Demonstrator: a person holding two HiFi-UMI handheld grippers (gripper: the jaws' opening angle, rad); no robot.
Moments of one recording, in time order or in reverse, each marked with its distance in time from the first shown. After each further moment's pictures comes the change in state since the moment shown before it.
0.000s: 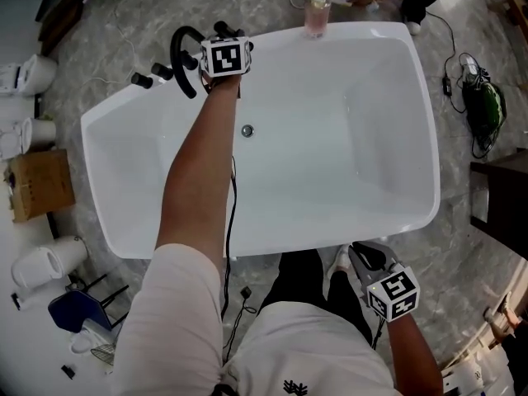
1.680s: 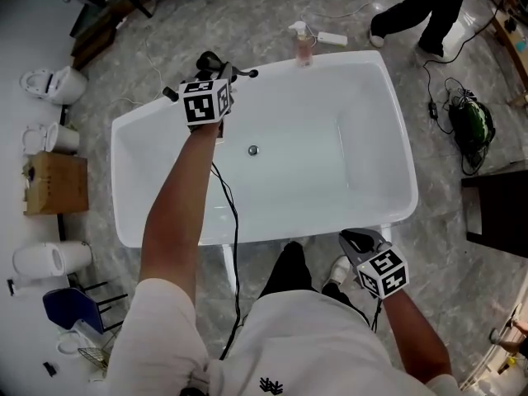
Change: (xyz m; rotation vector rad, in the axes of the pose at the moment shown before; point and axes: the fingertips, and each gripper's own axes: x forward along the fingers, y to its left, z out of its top) left arm -0.283 -0.048 0.080 0.036 -0.188 -0.037; right arm -0.100 0.036 -0.030 -0.176 -0.114 0.057
